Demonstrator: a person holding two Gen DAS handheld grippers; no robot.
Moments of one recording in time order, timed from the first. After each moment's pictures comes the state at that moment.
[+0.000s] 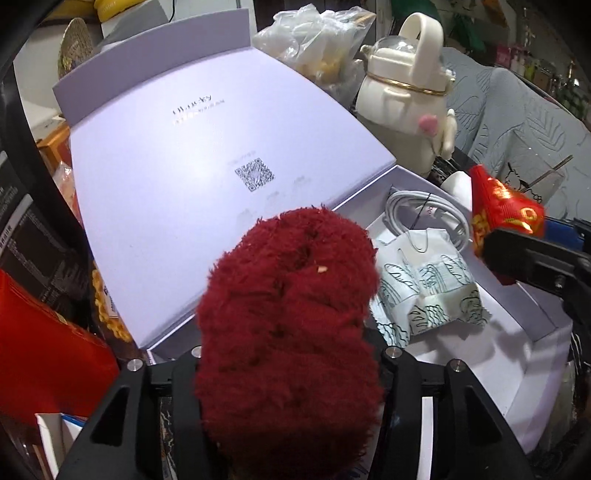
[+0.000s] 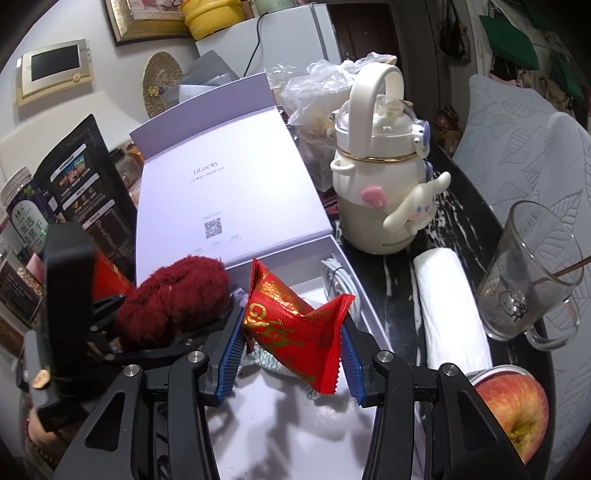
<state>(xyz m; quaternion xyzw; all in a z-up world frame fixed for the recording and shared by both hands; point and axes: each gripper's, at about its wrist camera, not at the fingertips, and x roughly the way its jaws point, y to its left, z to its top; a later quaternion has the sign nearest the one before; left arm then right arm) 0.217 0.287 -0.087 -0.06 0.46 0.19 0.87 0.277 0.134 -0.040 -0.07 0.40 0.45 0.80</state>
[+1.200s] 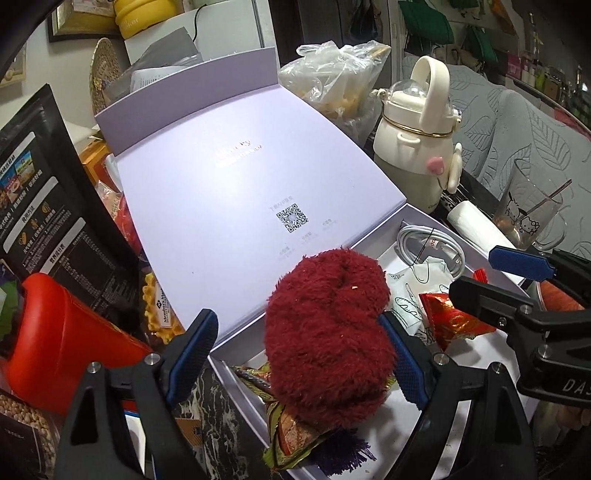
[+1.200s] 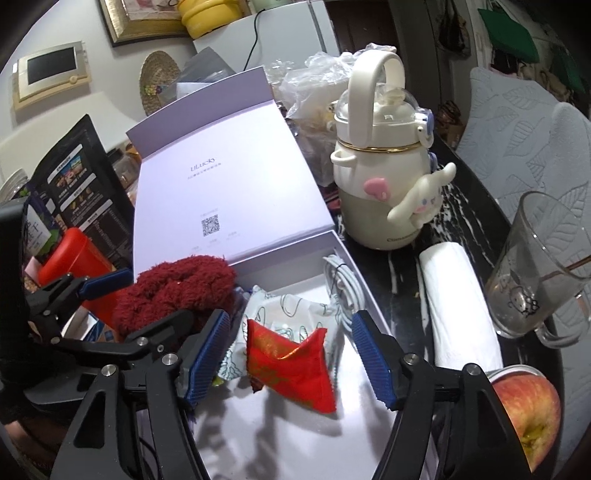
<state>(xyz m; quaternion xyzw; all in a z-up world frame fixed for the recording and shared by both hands) 0.205 0.284 -0.046 -0.04 0.43 0.23 0.87 0.282 0.137 -0.046 -0.07 0.41 0.45 0.79</state>
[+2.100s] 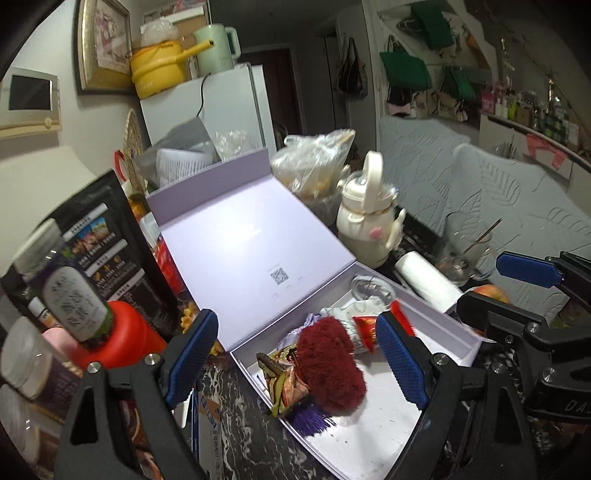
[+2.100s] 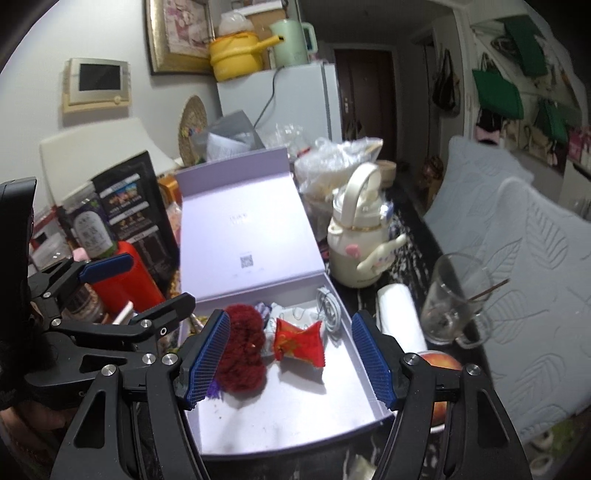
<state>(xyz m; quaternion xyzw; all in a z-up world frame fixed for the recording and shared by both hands) 0.136 0.219 0.048 -0.01 0.33 0.22 0.92 0.202 0.069 0.051 -0.08 0.31 0.43 0.84</state>
